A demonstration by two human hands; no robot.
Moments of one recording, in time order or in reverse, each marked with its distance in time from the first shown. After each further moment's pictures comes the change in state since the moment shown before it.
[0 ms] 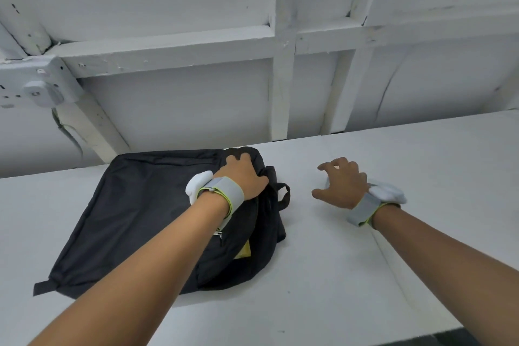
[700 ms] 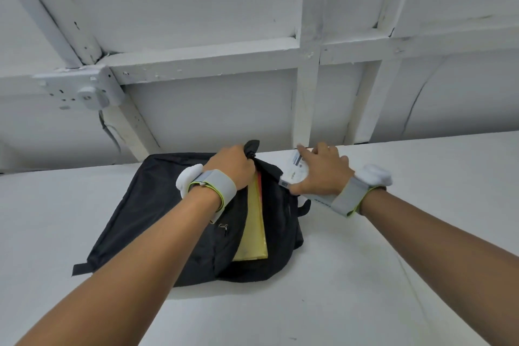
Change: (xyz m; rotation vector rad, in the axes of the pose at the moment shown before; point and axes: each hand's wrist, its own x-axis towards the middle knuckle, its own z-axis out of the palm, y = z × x) left_hand -0.011 -0.032 -0.039 -0.078 0.240 -0.032; right_hand 0.004 -0.080 -0.044 -0.055 -0.016 -0.297
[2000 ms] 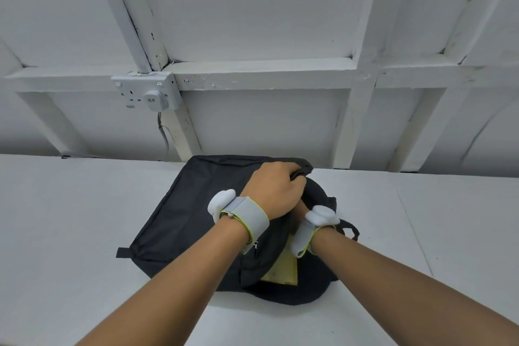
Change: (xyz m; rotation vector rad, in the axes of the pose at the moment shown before) left_hand -0.043 0.000 -0.020 -0.249 0.123 0.198; right_hand 0.009 -0.121 0.070 -0.804 -0.046 -0.465
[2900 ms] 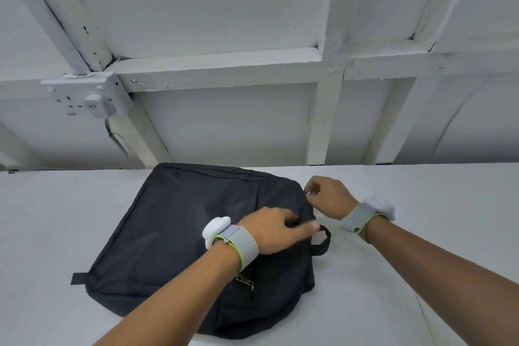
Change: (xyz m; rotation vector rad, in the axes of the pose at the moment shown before) left_hand 0.021 -0.003 0.080 0.109 -0.553 -0.101; right_hand -0.012 0.122 0.088 1.299 0.128 0.380
